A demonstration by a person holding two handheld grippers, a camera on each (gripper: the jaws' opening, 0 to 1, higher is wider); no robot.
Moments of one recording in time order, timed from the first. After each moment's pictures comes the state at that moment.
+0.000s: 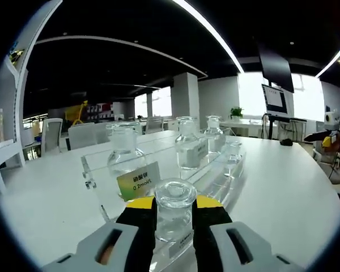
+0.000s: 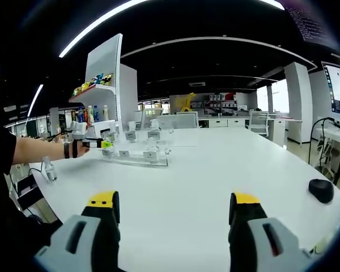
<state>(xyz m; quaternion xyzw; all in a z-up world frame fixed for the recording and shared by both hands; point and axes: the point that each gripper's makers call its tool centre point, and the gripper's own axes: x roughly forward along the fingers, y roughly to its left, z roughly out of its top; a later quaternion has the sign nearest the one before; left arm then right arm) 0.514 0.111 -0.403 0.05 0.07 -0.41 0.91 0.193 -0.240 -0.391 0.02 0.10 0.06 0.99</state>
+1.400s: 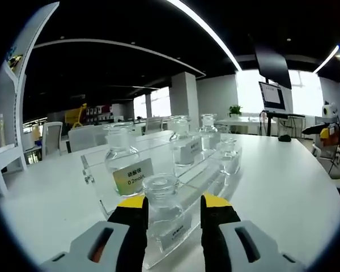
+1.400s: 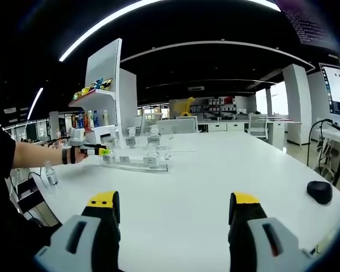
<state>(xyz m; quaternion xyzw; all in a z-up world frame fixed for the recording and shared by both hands) 0.493 0.112 -0.403 0.07 0.06 -0.41 0.91 0.189 -0.243 -0.381 0.02 0.09 0.06 0.99</state>
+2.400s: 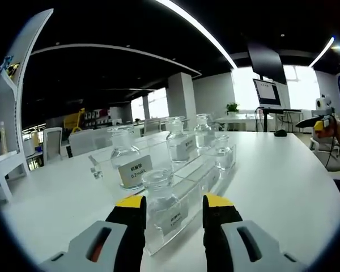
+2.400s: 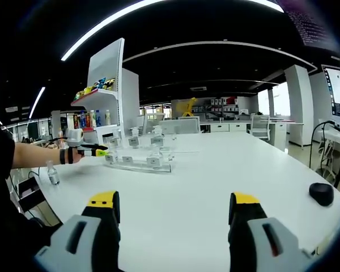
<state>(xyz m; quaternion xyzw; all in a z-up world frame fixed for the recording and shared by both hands) 0.472 0.130 -0.399 0.08 0.05 -0.42 0.90 0.190 -0.234 -0.378 0.02 0.08 0.07 0.99</state>
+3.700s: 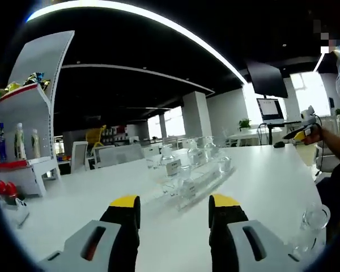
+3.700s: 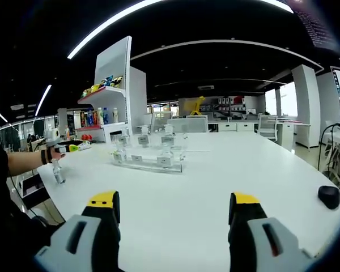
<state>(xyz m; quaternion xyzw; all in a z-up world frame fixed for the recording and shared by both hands) 0.382 0.293 -0.364 0.06 -0.02 -0.36 0.93 0.198 -0.209 -0.378 0.01 0.09 0.10 0.99</state>
